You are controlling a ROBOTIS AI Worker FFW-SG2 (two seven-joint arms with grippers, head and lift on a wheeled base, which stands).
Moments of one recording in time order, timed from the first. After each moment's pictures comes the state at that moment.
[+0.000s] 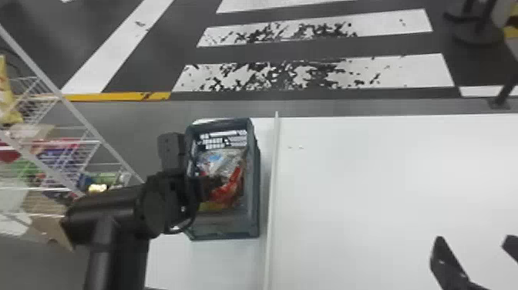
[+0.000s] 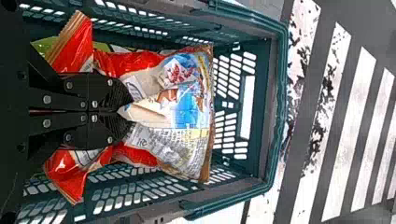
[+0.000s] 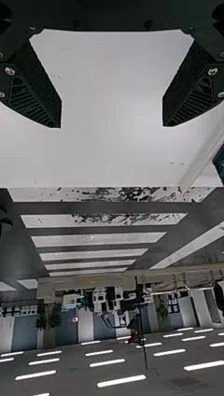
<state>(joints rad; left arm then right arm) 0.09 0.15 0.22 -1.91 0.27 1.16 -0.02 1.00 -0.16 0.07 -2.49 -0.14 0.31 0.00</state>
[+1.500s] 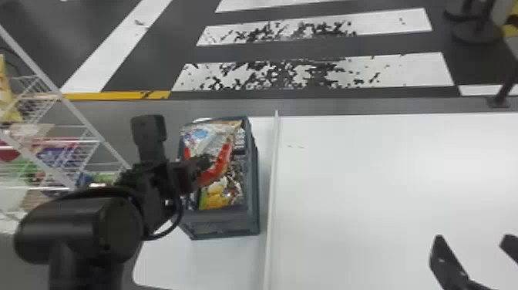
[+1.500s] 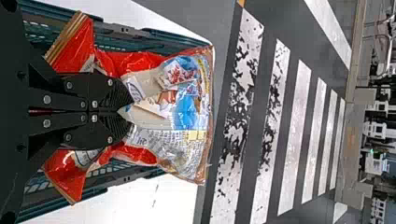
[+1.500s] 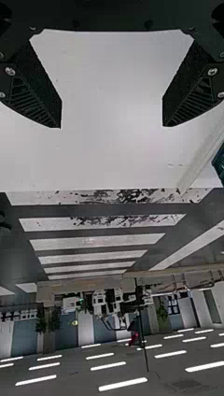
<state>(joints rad) 0.20 0.14 0.25 -2.25 0.32 1.21 0.08 0.99 -0.16 0.06 -2.48 -0.16 0.32 0.01</state>
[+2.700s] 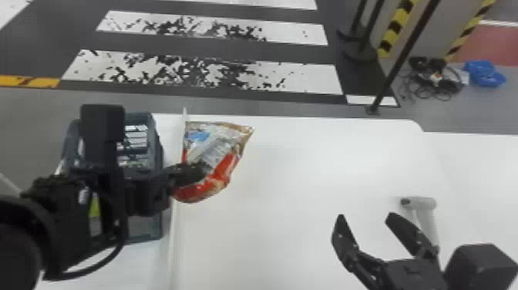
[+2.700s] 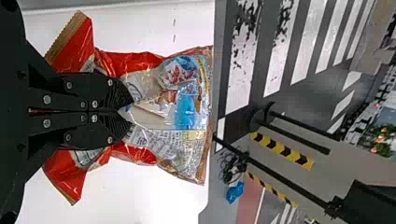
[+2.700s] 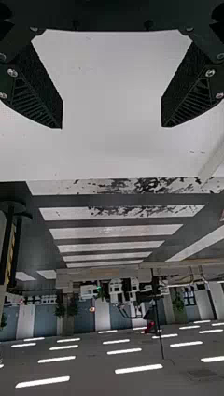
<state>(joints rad) 0.22 0.08 0.03 -2.42 0.40 1.37 -0.16 1.00 -0.16 0.04 -2.49 -0.16 0.27 -0.07</state>
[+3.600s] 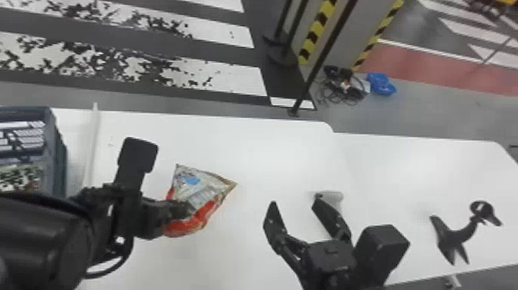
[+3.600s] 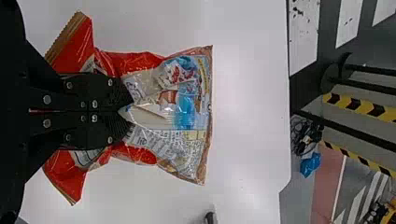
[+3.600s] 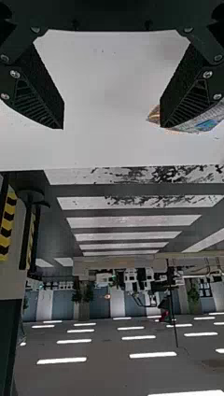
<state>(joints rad) 0.04 0.03 -0.36 -1.91 0.17 1.20 -0.21 0.97 -0.16 0.01 -2.46 -0.17 0.23 -0.11</state>
